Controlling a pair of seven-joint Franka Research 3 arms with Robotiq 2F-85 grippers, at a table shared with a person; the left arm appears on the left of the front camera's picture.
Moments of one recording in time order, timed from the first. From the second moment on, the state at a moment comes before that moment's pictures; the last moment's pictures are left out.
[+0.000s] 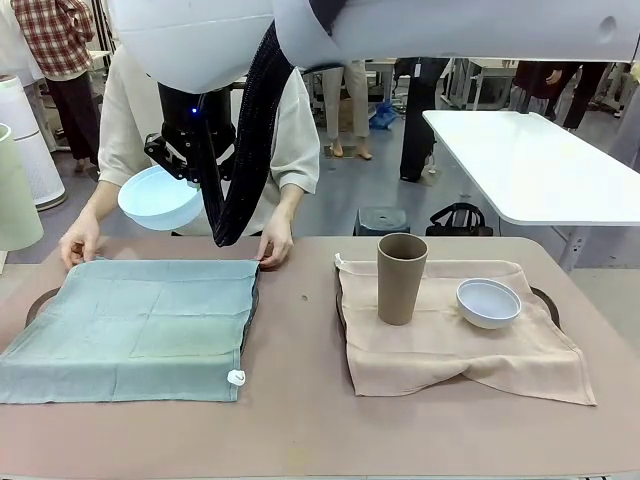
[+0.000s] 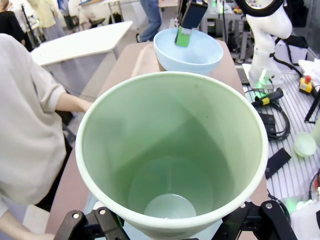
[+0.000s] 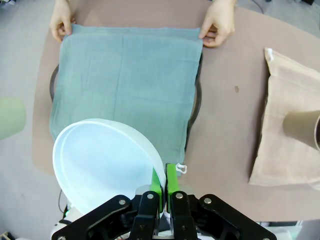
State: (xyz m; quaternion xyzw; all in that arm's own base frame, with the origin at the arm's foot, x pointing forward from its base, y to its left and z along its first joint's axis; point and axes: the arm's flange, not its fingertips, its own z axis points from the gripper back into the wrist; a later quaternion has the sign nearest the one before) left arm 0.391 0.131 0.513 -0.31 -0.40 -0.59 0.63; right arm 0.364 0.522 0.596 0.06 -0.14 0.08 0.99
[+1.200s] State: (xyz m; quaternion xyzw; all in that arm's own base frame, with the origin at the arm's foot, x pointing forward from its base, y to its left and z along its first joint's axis) left arm 0.420 0.138 0.455 -0.34 -0.40 -0.57 0.63; right arm 0.408 0.530 0.542 0.09 -0.14 0.08 0.98
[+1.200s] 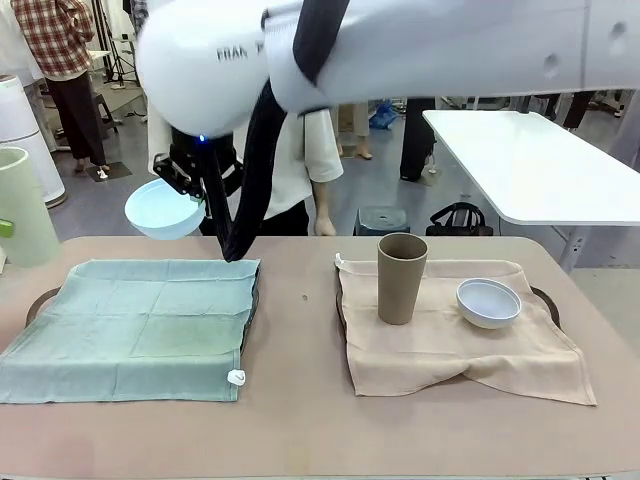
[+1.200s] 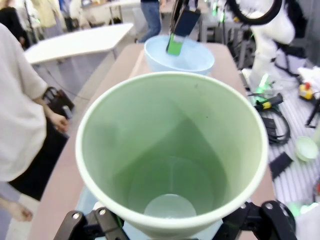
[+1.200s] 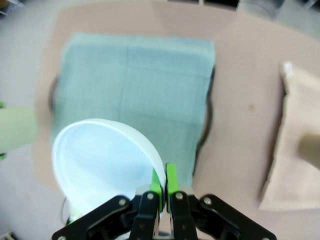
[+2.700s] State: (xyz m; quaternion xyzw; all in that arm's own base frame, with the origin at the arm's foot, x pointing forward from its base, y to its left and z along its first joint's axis) left arm 0.472 0.126 0.349 -0.37 -0.39 -0.58 0.61; right arm 0.451 0.544 0.400 0.08 -0.06 0.07 0.99
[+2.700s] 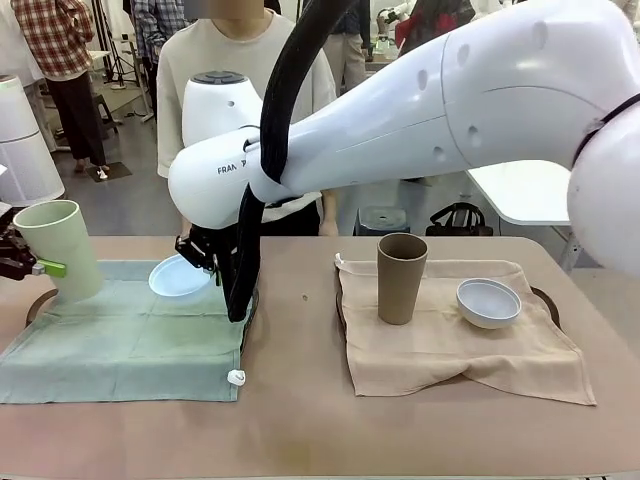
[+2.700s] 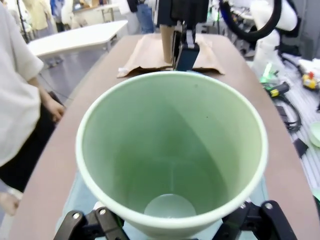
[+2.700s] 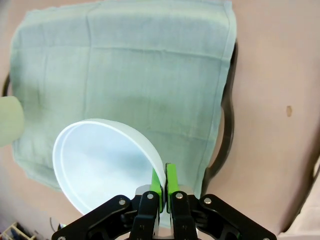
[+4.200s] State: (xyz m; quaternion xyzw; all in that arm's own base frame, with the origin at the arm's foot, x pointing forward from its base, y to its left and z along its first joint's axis) left arm 0.500 0.117 0.286 -0.38 -0.37 -0.59 0.61; right arm 0.484 0.542 0.344 0.08 -0.05 0.06 0.99
